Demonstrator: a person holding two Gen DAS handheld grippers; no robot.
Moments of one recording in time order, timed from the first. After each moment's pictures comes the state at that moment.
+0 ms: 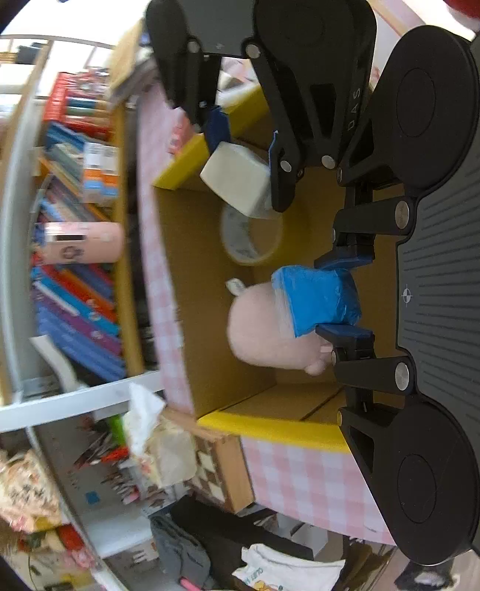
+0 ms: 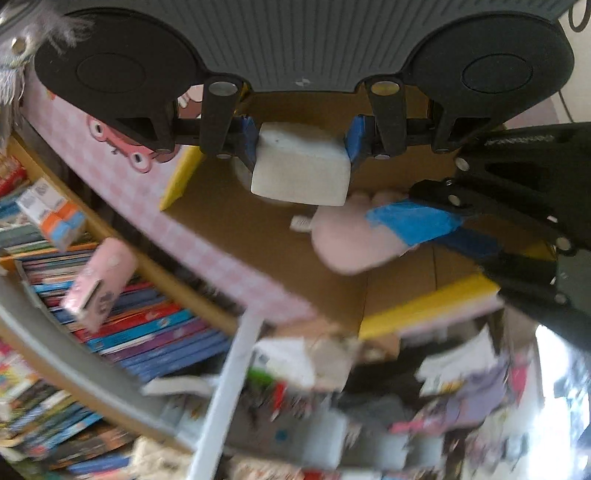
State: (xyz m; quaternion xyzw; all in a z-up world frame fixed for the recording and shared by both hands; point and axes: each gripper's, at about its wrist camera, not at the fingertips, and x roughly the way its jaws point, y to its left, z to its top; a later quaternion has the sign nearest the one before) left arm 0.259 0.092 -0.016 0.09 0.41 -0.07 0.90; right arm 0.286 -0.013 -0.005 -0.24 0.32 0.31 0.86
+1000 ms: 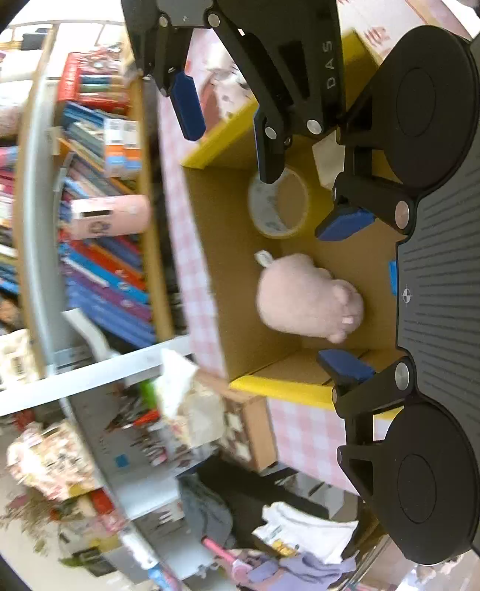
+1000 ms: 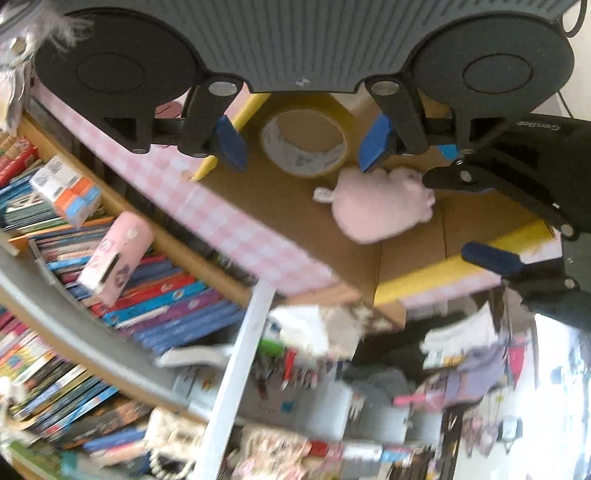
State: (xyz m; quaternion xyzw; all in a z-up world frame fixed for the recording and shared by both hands) left arm 0.236 0.080 0.016 0.11 0.35 -0.01 0.93; right arm 0.277 -0.044 0.032 -0.21 0.26 0.30 0.89
